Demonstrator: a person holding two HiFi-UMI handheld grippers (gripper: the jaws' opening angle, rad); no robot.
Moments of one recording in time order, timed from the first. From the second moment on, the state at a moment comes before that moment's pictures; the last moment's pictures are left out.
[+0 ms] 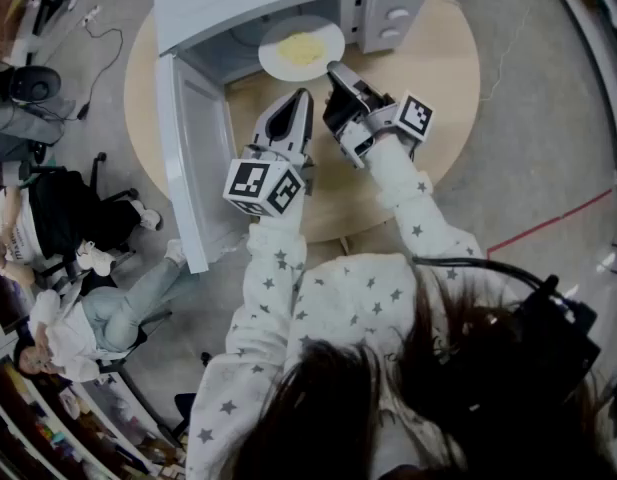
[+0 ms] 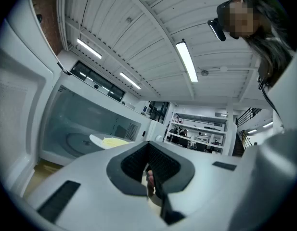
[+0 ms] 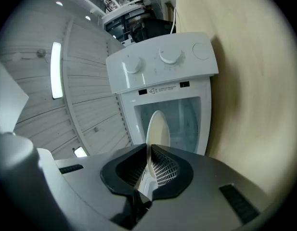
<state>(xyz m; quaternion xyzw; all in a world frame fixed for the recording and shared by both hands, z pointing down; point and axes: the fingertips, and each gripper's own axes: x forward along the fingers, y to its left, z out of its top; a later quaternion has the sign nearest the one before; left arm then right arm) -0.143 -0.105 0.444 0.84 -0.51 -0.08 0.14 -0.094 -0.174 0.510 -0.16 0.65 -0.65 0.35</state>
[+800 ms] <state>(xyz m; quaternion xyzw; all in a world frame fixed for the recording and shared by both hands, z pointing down) -0.116 -0.171 0.401 0.83 -0.55 -0.04 0.13 -0.074 -0.234 0.472 -0.20 0.67 -0.66 0.28</state>
